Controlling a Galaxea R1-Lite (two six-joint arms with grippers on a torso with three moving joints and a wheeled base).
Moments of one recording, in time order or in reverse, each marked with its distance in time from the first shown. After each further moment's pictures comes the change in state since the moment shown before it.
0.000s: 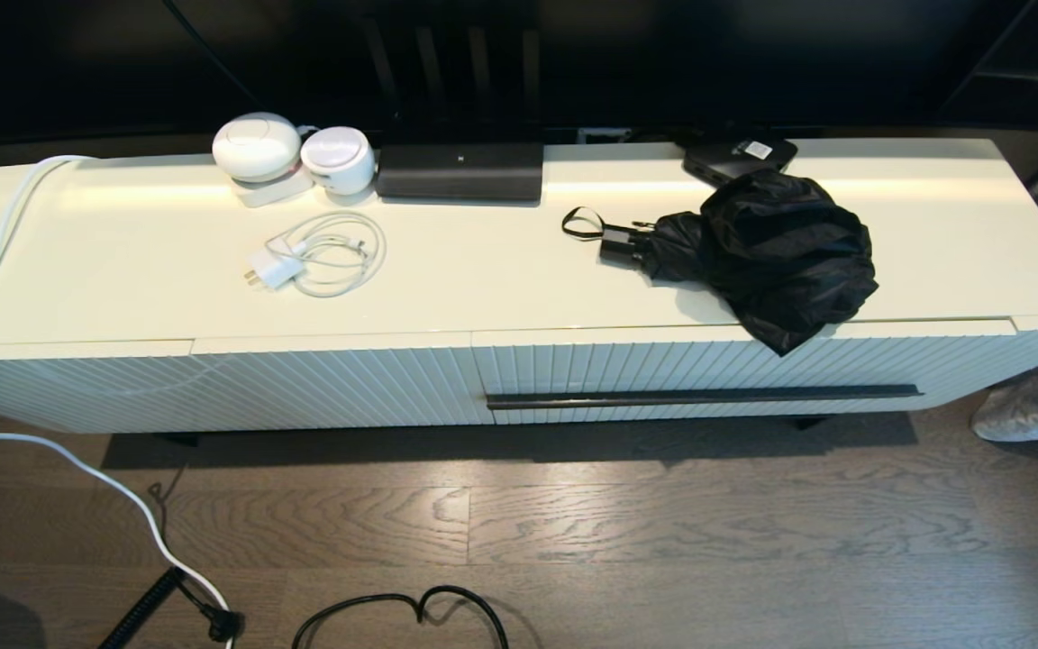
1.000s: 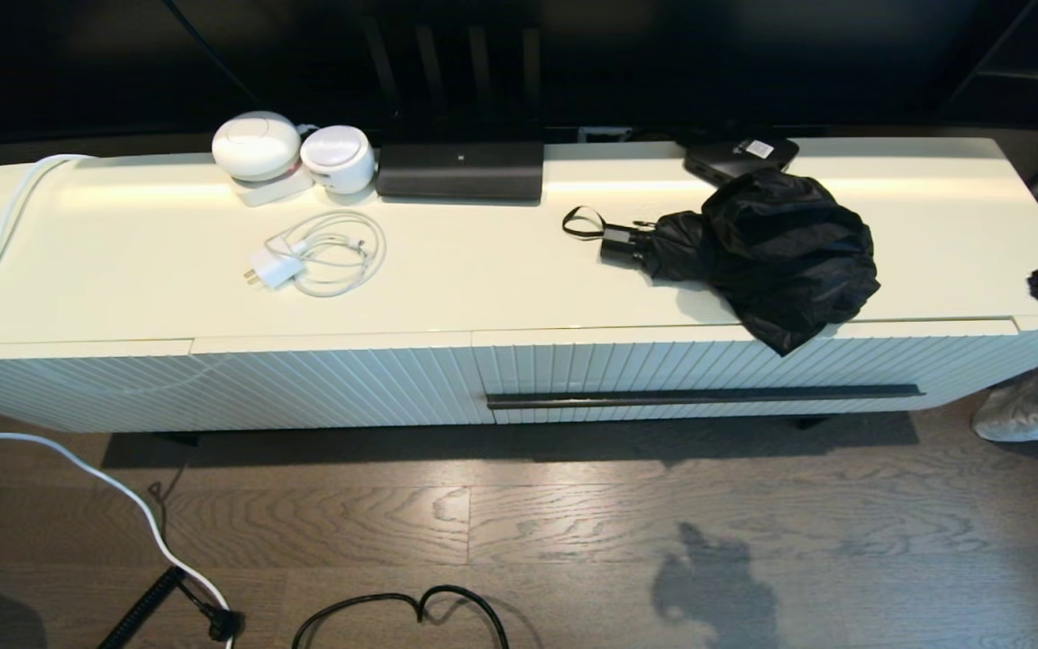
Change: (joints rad) left arm 0.000 0.000 0.000 0.000 0.000 0.000; right arm 0.373 0.851 -0.597 -0.007 -0.028 -0.914
